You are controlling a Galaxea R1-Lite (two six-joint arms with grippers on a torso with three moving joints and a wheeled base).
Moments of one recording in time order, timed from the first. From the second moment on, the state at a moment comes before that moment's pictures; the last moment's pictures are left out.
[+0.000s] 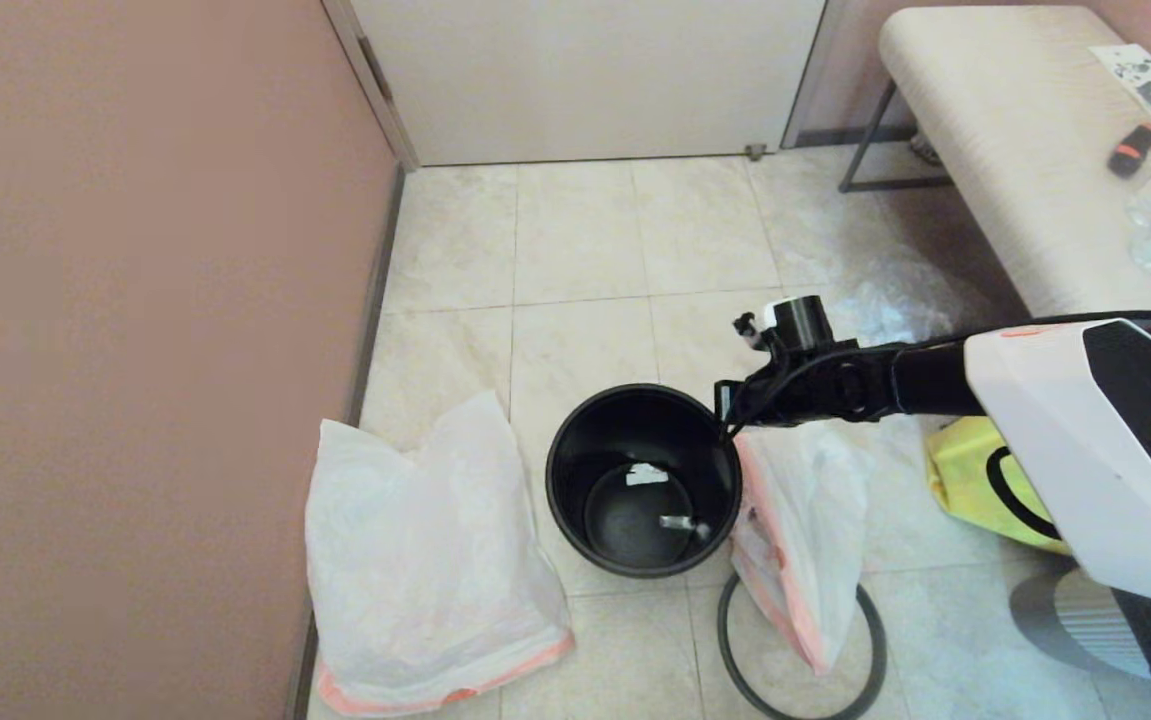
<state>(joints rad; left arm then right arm) 0.00 0.00 0.00 0.00 -0.05 0.09 0.35 2.44 -1.96 0.15 0.08 0.26</state>
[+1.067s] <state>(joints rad) 0.00 0.00 0.00 0.00 -0.05 0.09 0.40 1.69 -1.59 0.81 -0.14 0.34</state>
